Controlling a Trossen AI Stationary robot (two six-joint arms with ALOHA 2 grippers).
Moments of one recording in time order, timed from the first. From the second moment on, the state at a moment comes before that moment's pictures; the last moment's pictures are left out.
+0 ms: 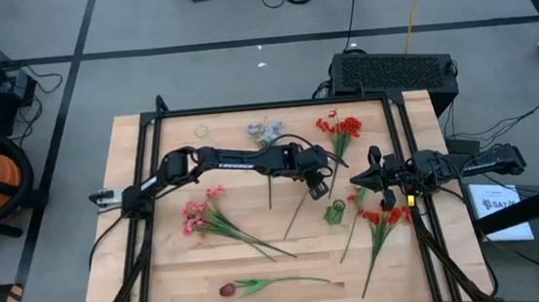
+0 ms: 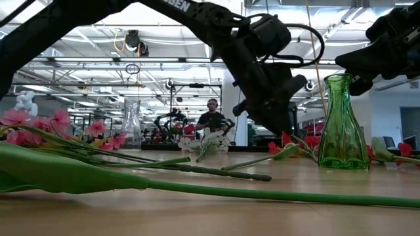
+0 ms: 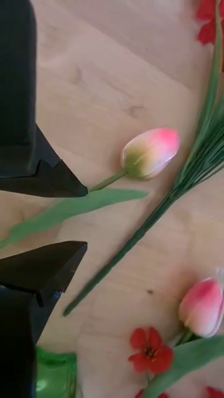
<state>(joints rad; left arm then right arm) 0.08 2.35 1.93 -0.48 -0.11 -0.27 0.11 0.06 0.01 0.03 0.08 0.23</state>
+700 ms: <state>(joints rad) 0.09 2.44 1.93 -0.45 -0.10 -0.28 0.11 0.06 0.01 0.03 0.08 0.23</state>
